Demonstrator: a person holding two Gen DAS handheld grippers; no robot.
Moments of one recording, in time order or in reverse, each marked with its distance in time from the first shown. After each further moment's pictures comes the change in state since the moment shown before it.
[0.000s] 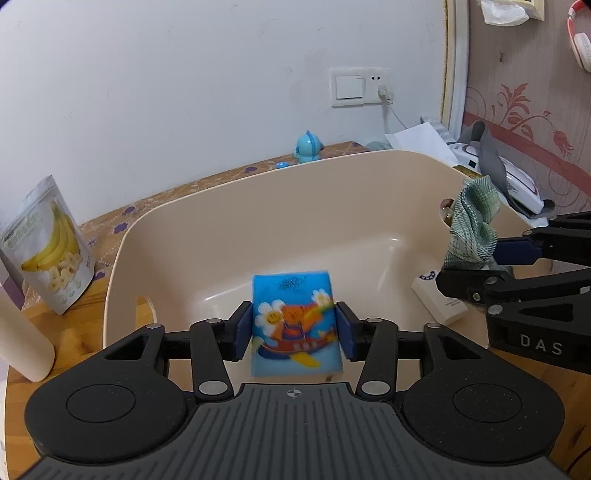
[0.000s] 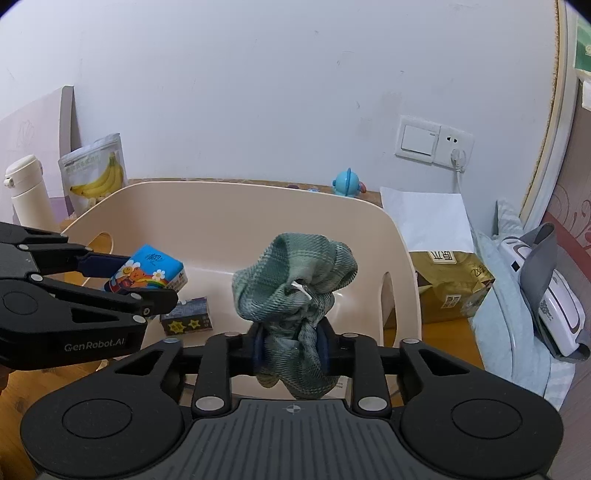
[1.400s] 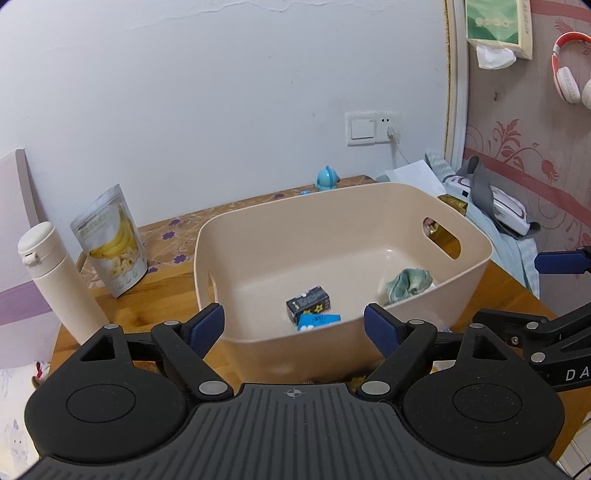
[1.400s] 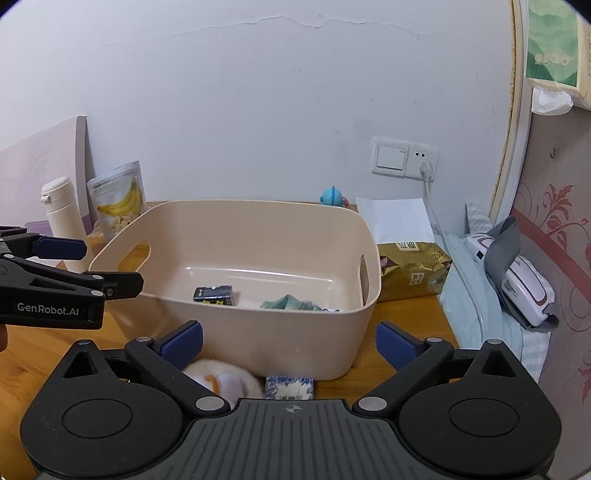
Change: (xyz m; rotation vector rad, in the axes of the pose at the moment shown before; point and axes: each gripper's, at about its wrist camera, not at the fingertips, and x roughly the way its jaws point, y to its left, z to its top) left arm -0.109 0.009 -0.039 -0.042 -0.109 0.054; right arm -0.097 0.016 -0.034 0.051 -0.080 -0.028
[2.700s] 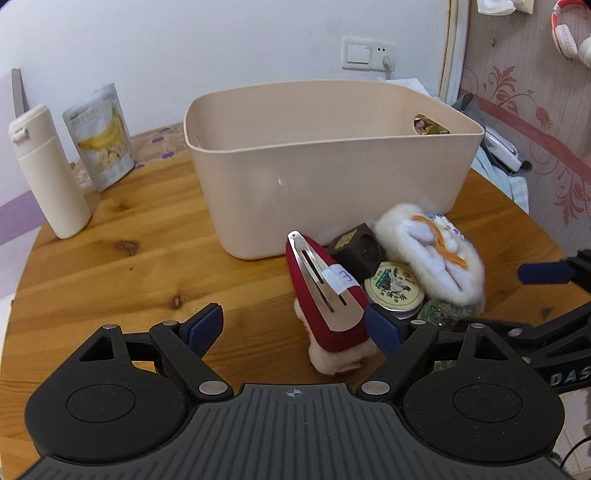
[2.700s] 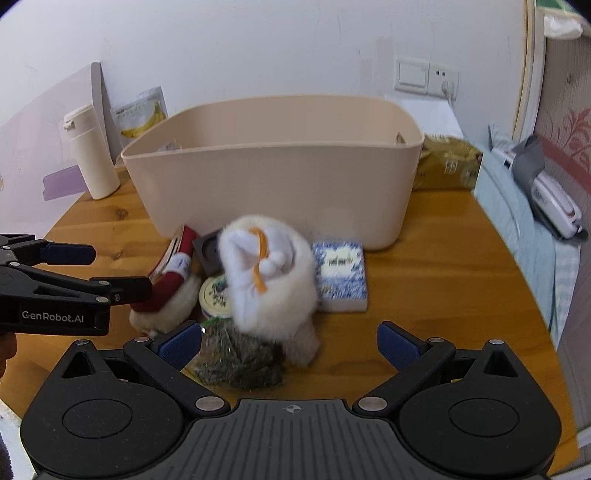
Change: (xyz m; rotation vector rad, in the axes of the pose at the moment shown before) left arm 0.004 0.002 -0.091 -0.046 0.187 -0.058; right arm 0.005 0.025 -0.081 0.050 0.196 0.076
